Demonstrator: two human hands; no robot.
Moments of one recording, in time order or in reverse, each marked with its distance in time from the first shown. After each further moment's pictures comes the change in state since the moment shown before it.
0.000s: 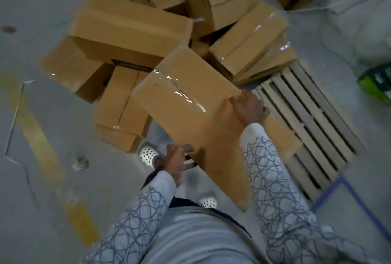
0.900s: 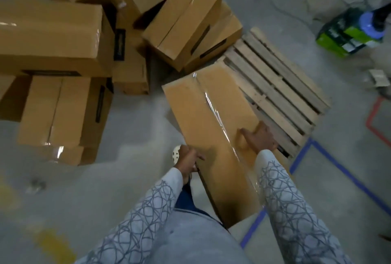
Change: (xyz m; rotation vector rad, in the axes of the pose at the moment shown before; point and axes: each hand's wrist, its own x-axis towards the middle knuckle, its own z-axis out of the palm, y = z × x) left_hand 0.044 -0.164 0.245 0.532 -0.135 -0.134; right_hand 0.043 0.347 -0.092 -0.008 -0.087 0.457
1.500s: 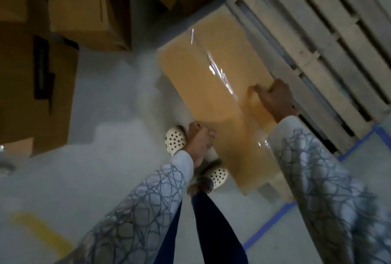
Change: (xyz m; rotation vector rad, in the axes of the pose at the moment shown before) left_hand 0.327 -0.032 0.094 -0.124 0.128 -0.188; right_hand 0.346 0.011 0.189 -0.070 -0.103 -0.030
